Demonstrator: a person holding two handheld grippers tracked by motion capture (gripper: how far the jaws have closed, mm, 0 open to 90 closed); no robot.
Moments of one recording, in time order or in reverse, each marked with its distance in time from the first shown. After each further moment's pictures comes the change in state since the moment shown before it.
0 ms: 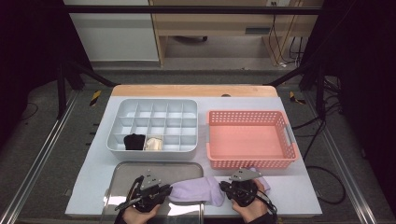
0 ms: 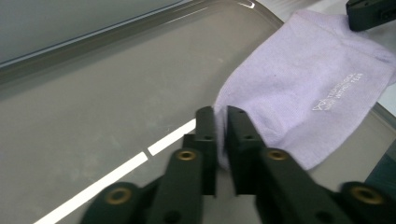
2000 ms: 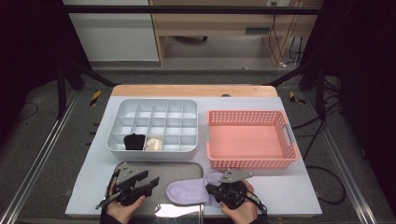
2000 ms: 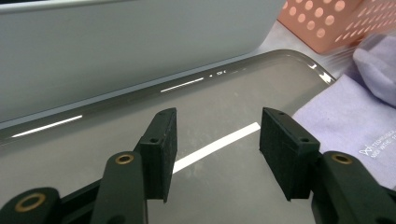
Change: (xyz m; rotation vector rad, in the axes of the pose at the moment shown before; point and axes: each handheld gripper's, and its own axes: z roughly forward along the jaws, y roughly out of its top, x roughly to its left) left arm 0.040 -0.001 -0.033 -0.152 0.098 -0.114; right arm 0.028 0.016 0.007 -0.044 0.147 -0.002
